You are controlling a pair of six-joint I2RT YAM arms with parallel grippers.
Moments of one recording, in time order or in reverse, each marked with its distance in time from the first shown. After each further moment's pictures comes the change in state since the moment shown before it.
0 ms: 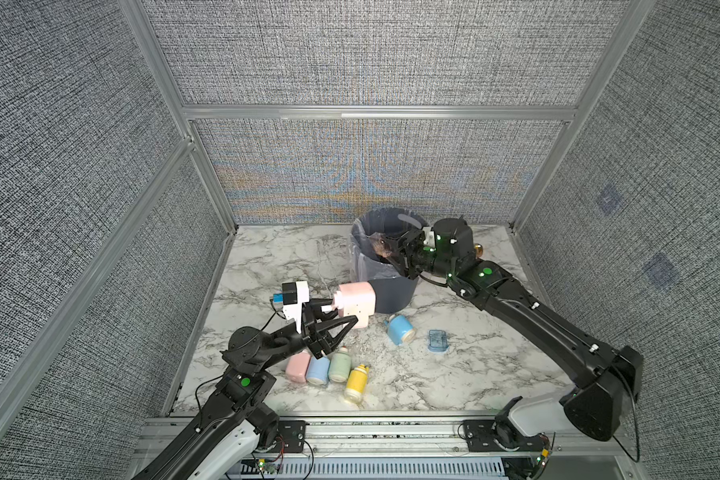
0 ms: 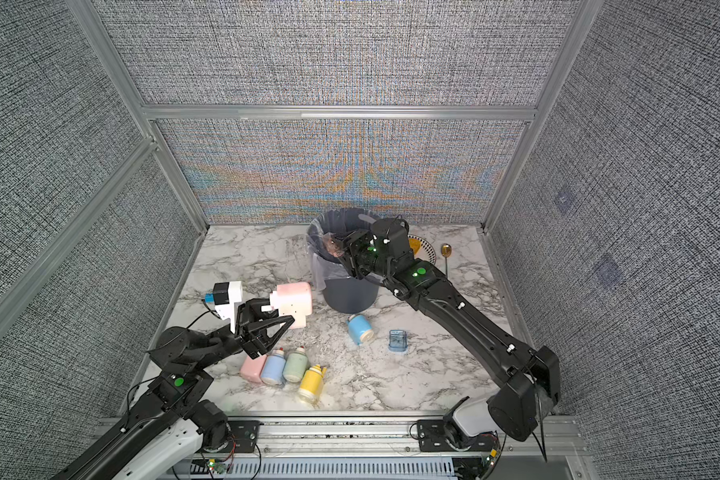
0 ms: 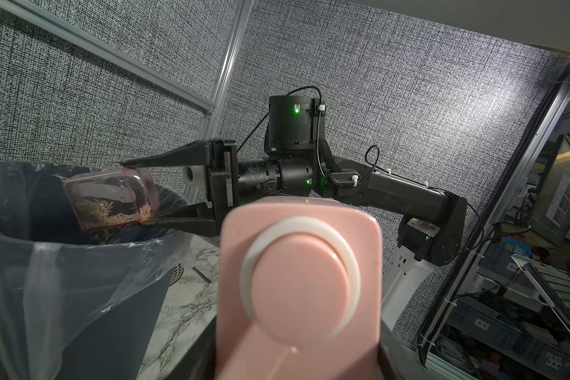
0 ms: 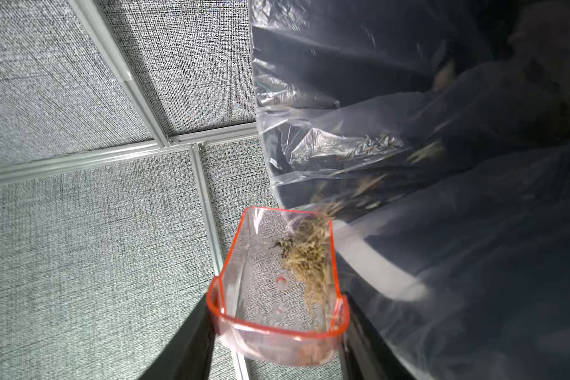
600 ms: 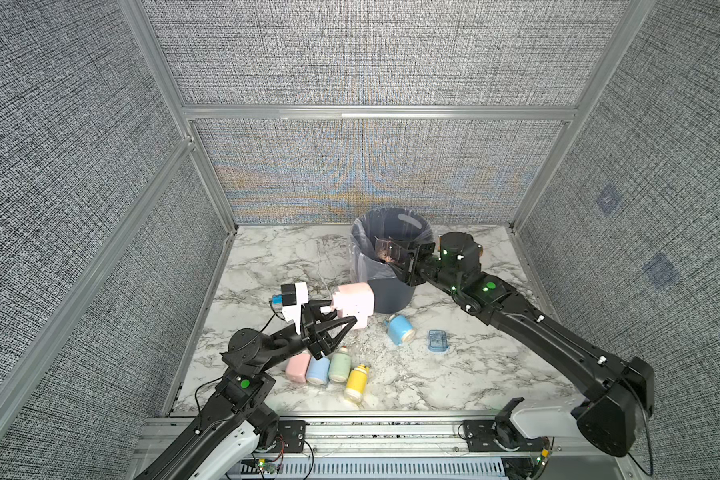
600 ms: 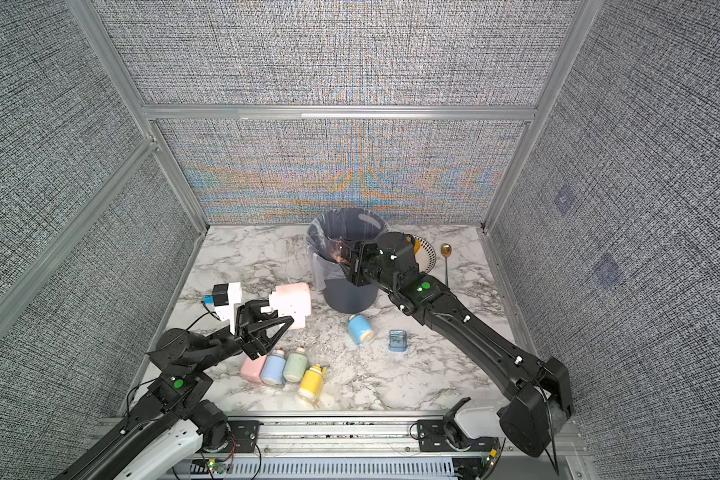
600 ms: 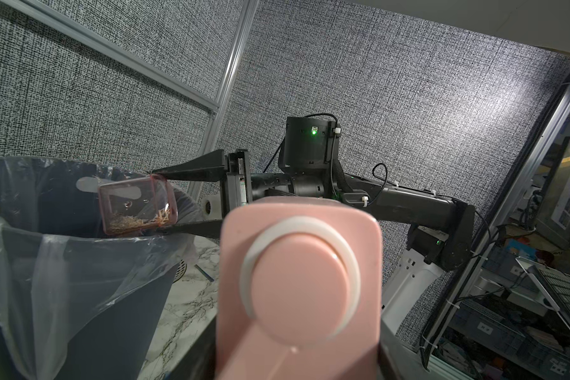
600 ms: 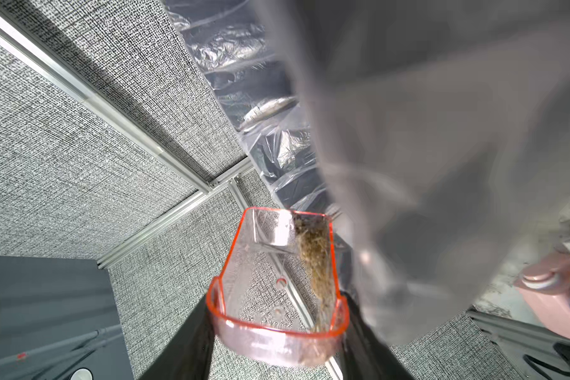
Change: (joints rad) left arm 0.000 -0.008 -0.014 -0.007 -0.014 -0.002; right arm 0.012 -0.088 -0.158 0.122 0.061 0.424
